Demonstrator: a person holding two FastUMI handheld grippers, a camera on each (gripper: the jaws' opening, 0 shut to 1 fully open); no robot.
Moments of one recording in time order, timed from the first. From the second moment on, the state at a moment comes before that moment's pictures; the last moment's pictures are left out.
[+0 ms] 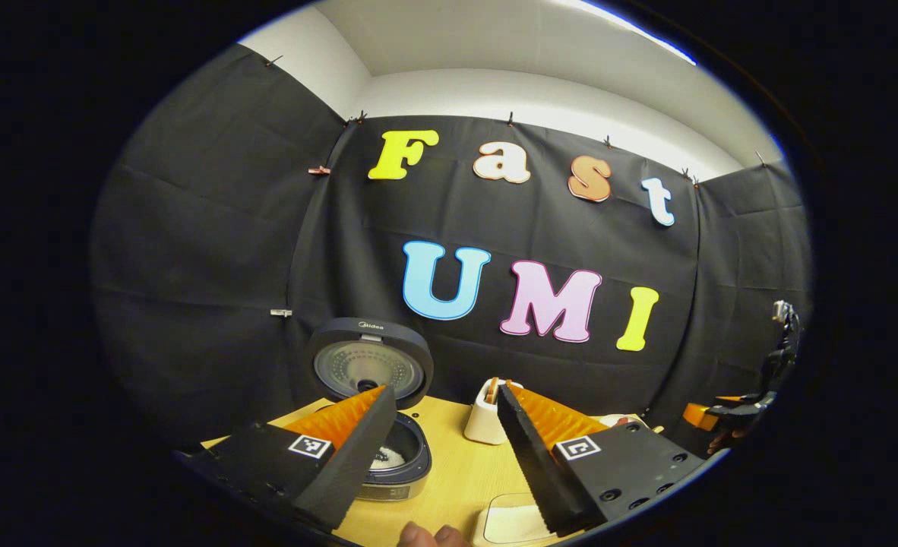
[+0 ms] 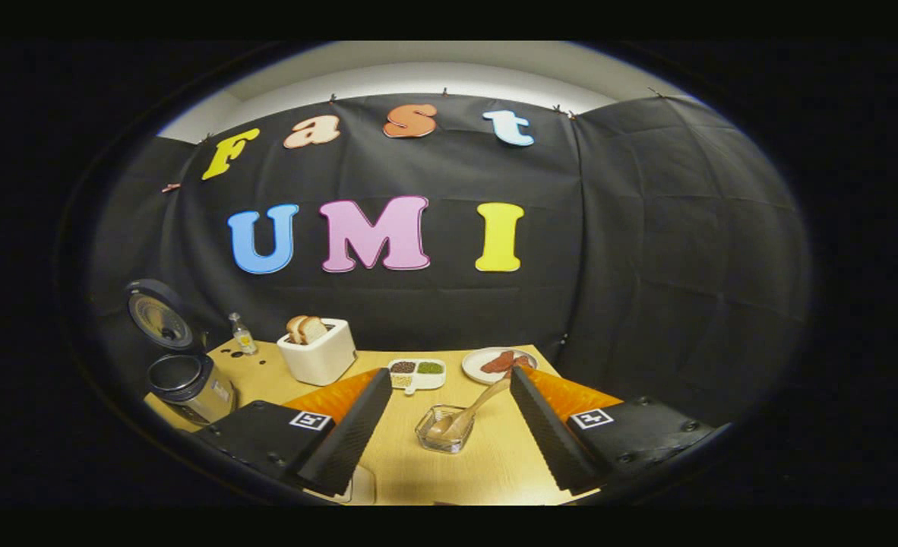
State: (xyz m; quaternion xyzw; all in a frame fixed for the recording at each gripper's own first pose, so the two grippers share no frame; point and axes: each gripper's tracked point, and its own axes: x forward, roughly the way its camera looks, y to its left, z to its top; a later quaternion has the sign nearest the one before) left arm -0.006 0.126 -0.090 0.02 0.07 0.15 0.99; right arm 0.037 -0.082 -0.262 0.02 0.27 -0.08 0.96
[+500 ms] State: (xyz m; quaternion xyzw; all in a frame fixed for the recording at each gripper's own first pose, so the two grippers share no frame) left arm -0.008 0.109 -0.113 0.01 0.11 0.21 0.97; right arm 0.069 -0.135 -0.372 0.03 0.33 -0.09 0.94
